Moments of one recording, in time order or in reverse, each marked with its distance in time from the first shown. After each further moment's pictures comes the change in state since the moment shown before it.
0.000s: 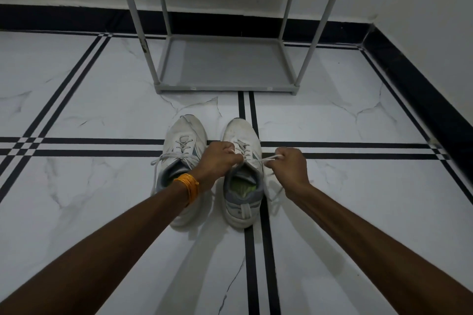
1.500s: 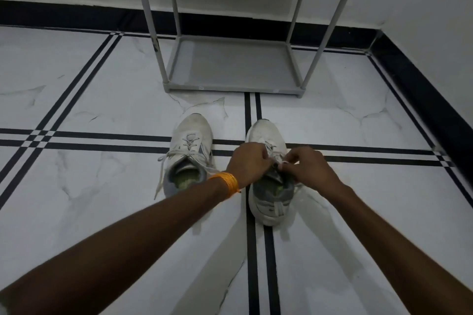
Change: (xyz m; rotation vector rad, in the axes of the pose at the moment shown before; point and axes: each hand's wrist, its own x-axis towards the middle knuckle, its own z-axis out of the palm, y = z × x) left_hand -0.012 0.033 0.044 0.642 0.023 0.231; right_hand 0.002 -0.011 -0.045 -0.452 -0.239 -0.095
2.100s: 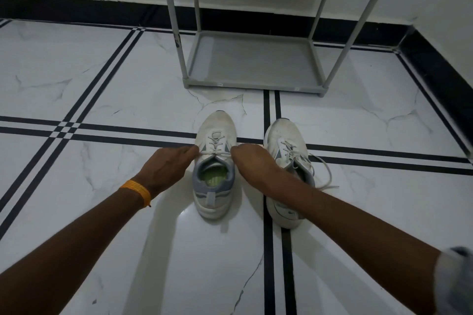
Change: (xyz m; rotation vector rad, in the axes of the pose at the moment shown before) left_hand -0.052 -0.196 -0.077 0.667 0.182 0.345; right_hand 0.014 -0.098 0.088 -0.629 -0.104 -0.634
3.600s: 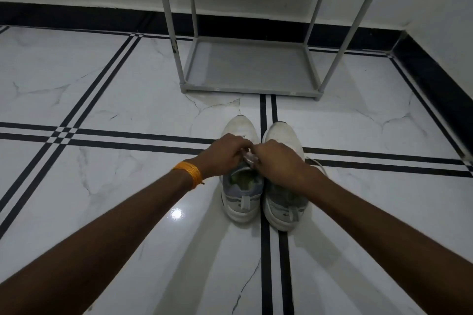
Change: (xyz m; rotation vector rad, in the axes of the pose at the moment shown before) left_hand 0.092 0.088 -0.029 -0.647 -0.155 -0.050; right_hand -0.020 0.037 -0.022 0.154 -0.018 0.155
